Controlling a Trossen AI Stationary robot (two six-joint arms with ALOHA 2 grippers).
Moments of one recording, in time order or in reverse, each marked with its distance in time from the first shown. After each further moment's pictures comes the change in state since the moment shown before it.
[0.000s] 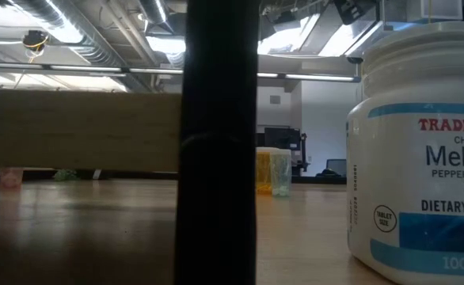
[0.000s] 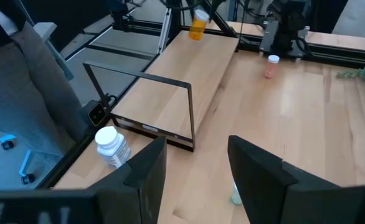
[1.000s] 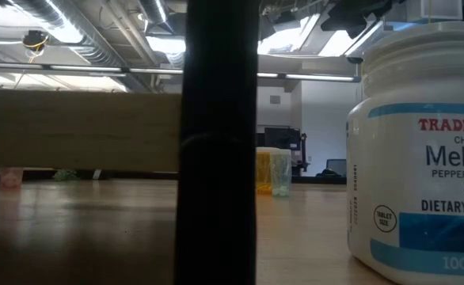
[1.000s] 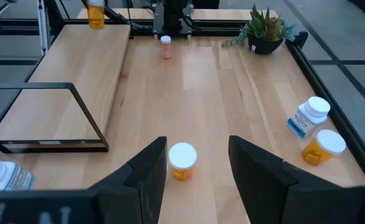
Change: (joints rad) left arm 0.073 -0.050 0.001 -0.179 0.011 -0.117; right arm 0.000 0.000 0.000 -0.010 0.428 0.135
